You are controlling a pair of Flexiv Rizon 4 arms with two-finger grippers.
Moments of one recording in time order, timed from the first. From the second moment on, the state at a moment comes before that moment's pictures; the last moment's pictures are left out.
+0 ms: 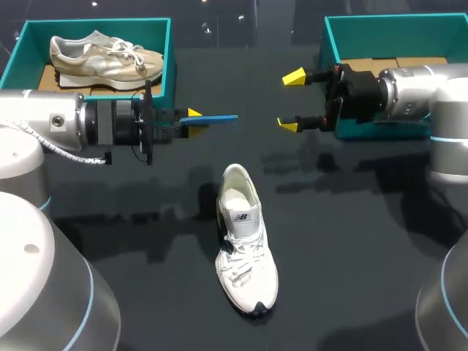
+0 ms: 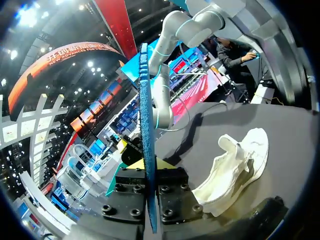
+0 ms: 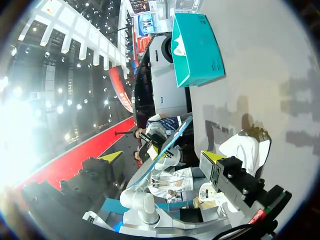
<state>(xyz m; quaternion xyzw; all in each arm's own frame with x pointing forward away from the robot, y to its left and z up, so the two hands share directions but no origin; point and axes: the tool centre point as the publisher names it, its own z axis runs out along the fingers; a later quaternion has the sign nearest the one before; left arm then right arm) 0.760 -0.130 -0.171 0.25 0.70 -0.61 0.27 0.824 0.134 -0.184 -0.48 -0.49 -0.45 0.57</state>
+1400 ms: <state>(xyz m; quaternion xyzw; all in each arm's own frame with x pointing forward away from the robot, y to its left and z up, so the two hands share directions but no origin) 0.777 -0.127 -0.140 -0.23 0.71 -0.66 -0.10 0.824 0.134 -0.184 -0.48 -0.49 -0.45 0.57</state>
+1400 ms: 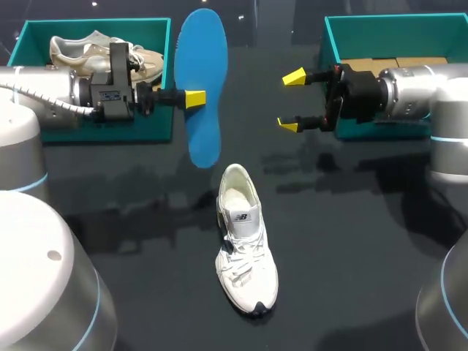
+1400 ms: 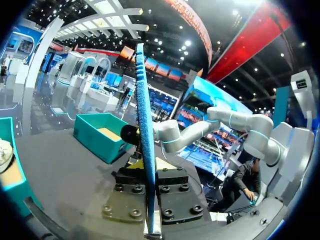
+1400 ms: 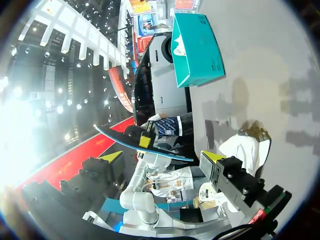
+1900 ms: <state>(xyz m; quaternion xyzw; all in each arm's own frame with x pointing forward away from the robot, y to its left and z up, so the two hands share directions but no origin) 0.777 -0.147 -0.164 -0.40 0.63 -0.61 -0.26 0.824 0.134 -0.184 -0.48 -0.49 -0.45 0.57</state>
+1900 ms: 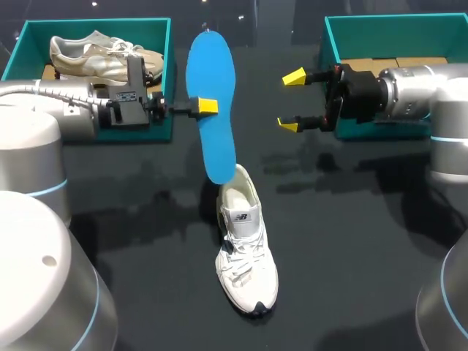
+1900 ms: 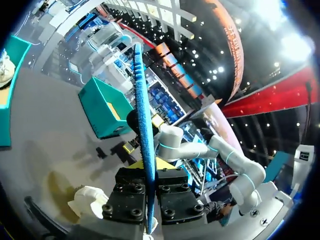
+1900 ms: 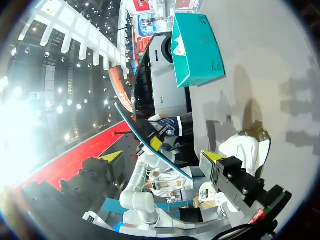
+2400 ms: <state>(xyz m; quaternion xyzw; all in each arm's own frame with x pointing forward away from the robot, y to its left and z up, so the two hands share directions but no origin) 0.781 -0.155 -0.198 -0.46 0.59 -0.55 -0.37 0.824 0.134 -0.184 -0.48 -0.49 -0.45 0.57</state>
